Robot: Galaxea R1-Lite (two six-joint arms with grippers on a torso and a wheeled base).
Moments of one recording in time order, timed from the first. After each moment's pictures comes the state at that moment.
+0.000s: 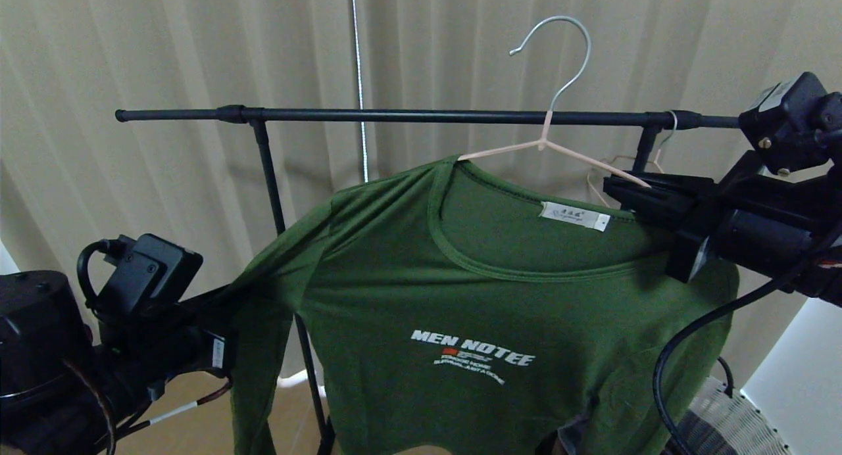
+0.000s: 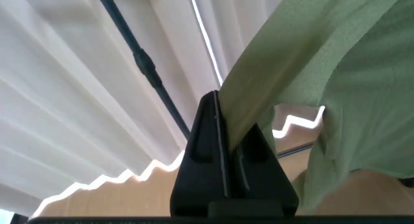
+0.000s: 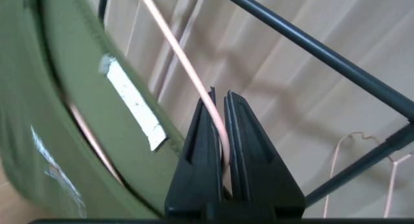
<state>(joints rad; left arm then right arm) -0.33 1.43 -0.28 -0.94 0.11 0.28 0.47 1.35 -0.76 -0.54 0.08 -0.33</state>
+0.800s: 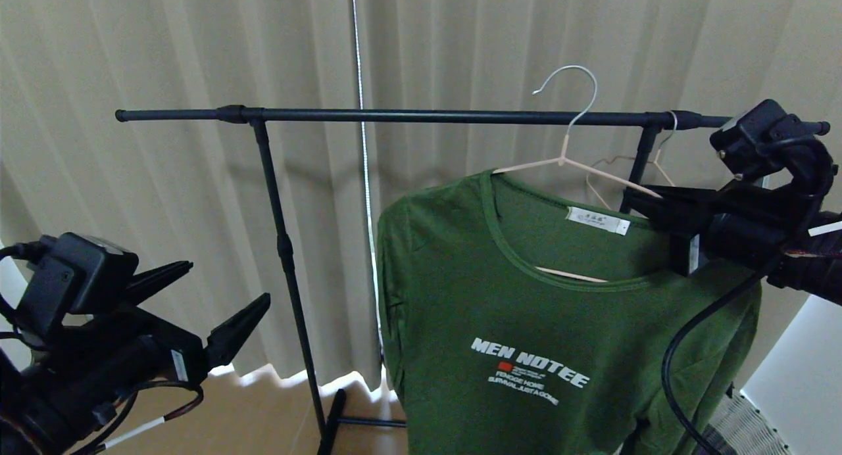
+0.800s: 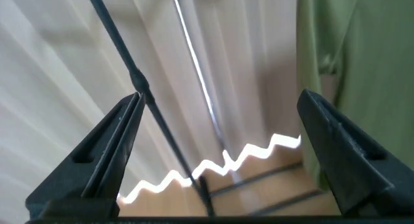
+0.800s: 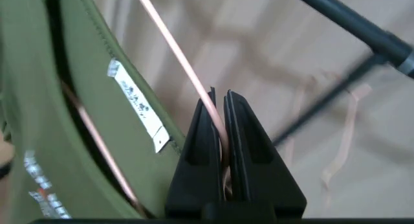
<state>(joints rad) -0.35 1.28 -0.23 -0.95 0.06 0.21 0.33 1.40 -0.77 -0.48 0.02 -0.34</state>
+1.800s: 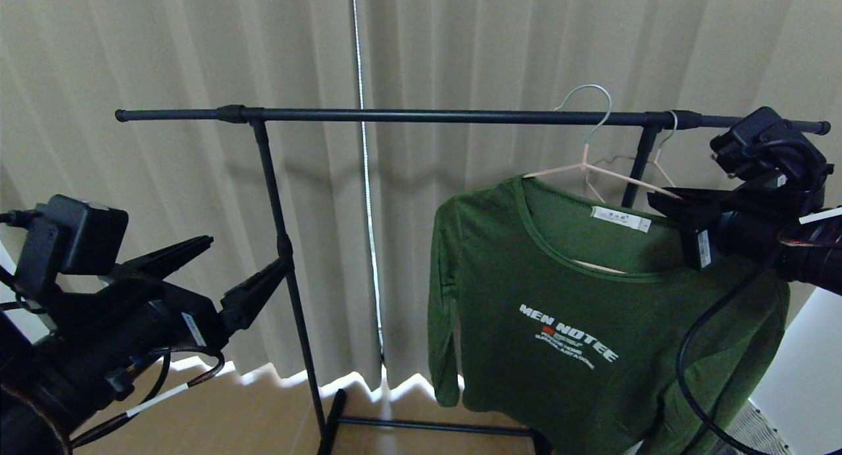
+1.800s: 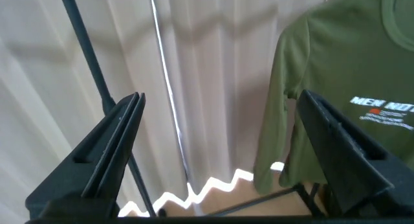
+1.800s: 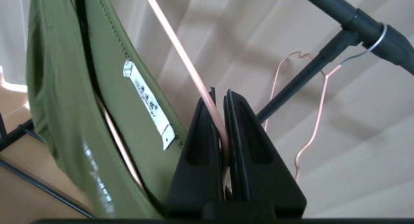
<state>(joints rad) -0.40 1.32 -0.30 -1.02 0.06 0.07 0.26 1.42 -0.79 -0.44 -0.03 -0.38</state>
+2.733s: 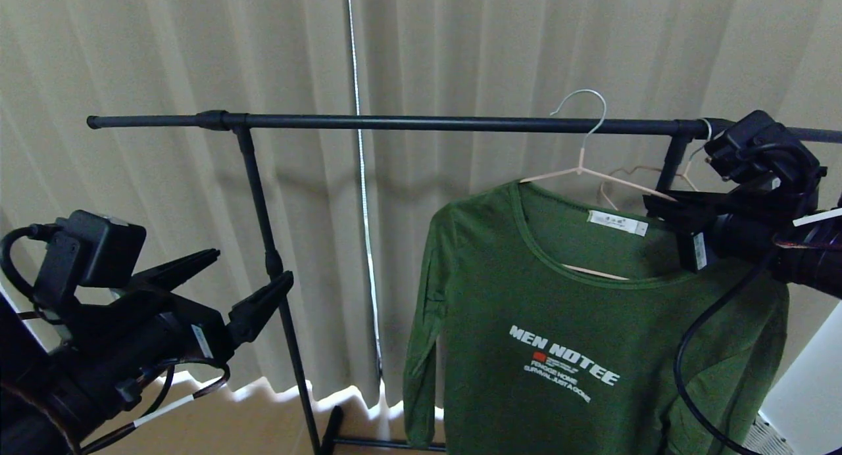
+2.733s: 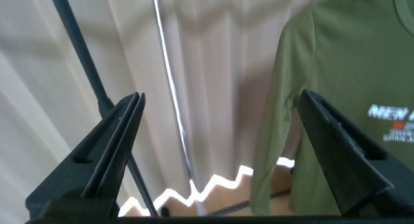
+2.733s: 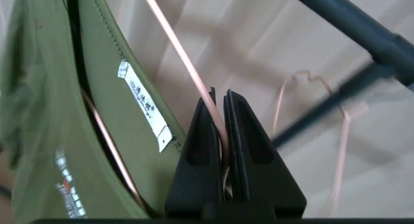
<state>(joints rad) -0.41 1.34 -0.28 -1.02 0.06 0.07 0.26 1.43 -0.79 -0.44 -0.03 -0.38</state>
